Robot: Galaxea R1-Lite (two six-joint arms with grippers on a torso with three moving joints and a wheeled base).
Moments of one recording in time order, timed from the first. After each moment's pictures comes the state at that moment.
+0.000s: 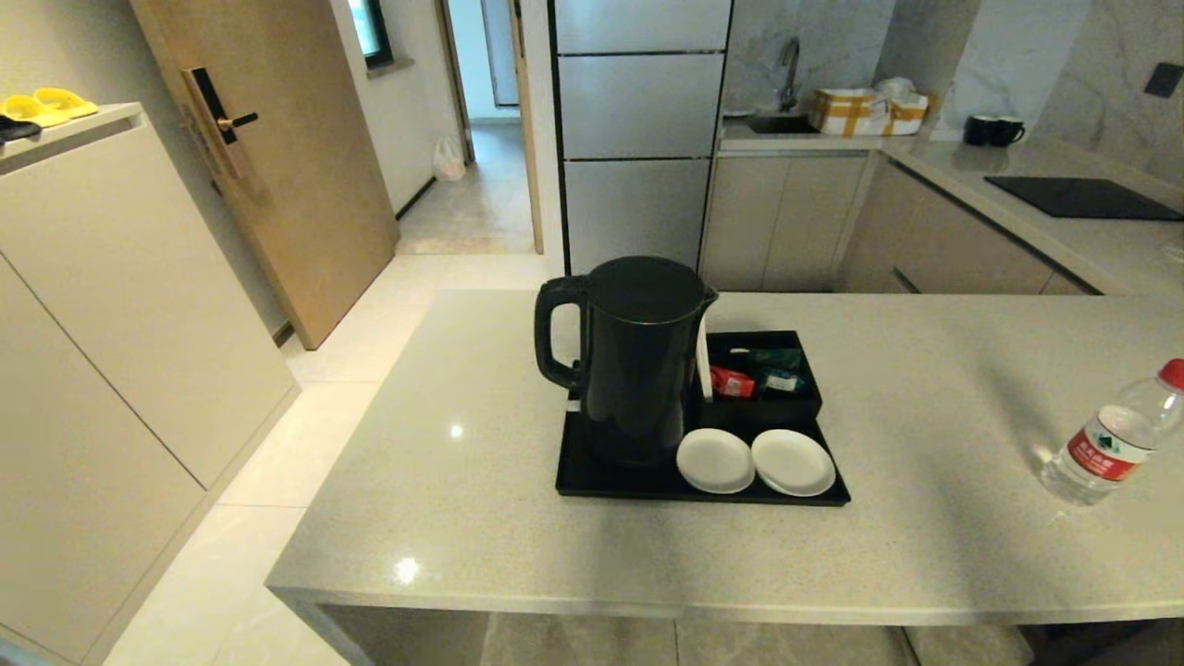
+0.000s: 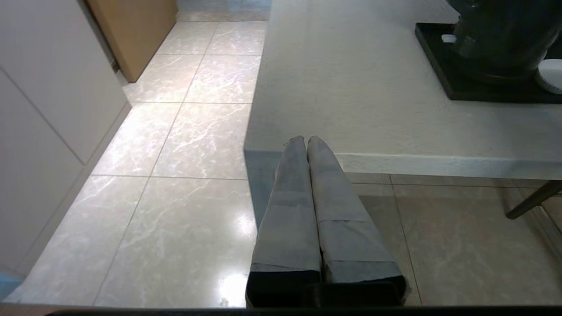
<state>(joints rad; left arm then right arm) 0.00 0.00 0.00 0.00 0.00 0.00 0.00 0.00 -0.02 0.08 -0.01 0.00</state>
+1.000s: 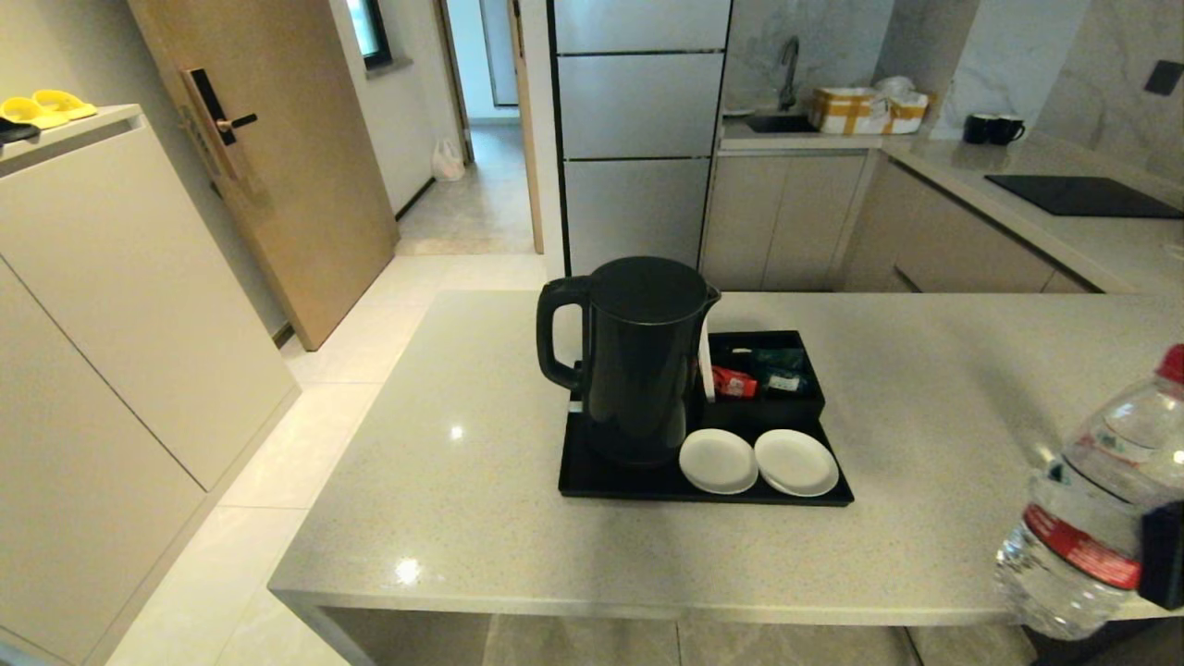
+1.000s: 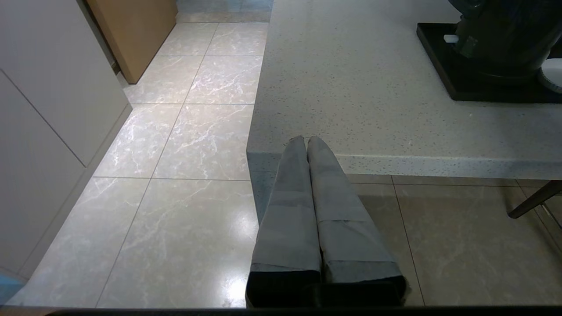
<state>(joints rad) 0.01 0.00 0.00 0.00 0.00 0.00 0.17 1.05 -0.44 -0.21 0.04 0.03</state>
